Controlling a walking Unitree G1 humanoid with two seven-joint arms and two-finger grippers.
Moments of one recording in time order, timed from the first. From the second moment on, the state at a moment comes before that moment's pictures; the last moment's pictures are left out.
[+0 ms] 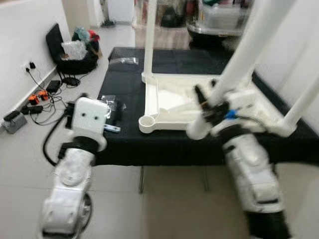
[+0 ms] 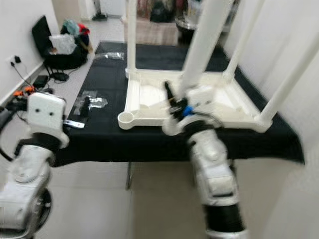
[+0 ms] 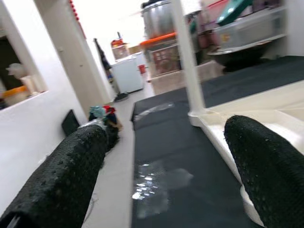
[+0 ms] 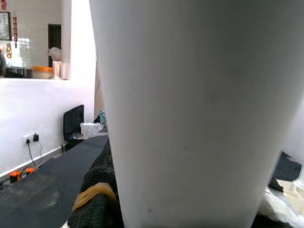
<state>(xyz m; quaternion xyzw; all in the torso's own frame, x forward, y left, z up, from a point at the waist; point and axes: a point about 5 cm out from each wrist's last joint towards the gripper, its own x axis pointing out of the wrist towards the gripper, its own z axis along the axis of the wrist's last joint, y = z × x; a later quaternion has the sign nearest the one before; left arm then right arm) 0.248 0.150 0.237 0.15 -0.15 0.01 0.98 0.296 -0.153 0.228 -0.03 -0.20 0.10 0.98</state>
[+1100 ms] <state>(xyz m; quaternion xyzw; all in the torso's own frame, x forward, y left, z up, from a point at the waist) 0.238 0.148 0.214 0.10 -0.10 -0.01 0.99 0.320 -0.145 0.261 0.02 -0.21 0.14 0.97</state>
